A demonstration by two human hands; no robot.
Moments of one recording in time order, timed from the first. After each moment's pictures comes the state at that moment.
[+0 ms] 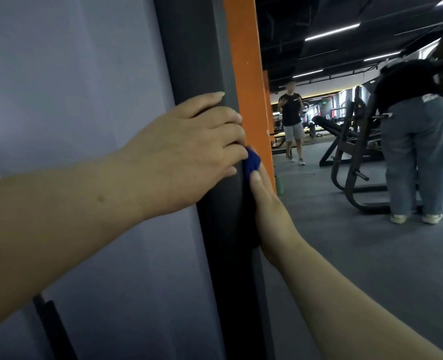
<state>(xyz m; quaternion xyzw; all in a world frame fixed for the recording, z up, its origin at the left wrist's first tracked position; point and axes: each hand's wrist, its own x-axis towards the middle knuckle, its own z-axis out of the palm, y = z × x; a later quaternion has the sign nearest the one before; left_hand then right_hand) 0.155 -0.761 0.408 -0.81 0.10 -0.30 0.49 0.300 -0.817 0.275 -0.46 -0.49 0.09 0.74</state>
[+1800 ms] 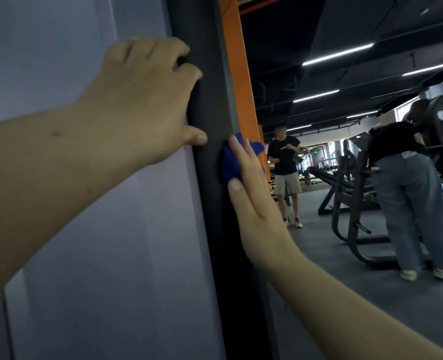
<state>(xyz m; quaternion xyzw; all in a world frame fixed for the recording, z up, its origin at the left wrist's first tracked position) 0.115 -0.788 0.537 -0.77 -0.21 -0.42 0.44 0.264 -0.823 0.389 -0.42 -0.60 -0.21 0.65</state>
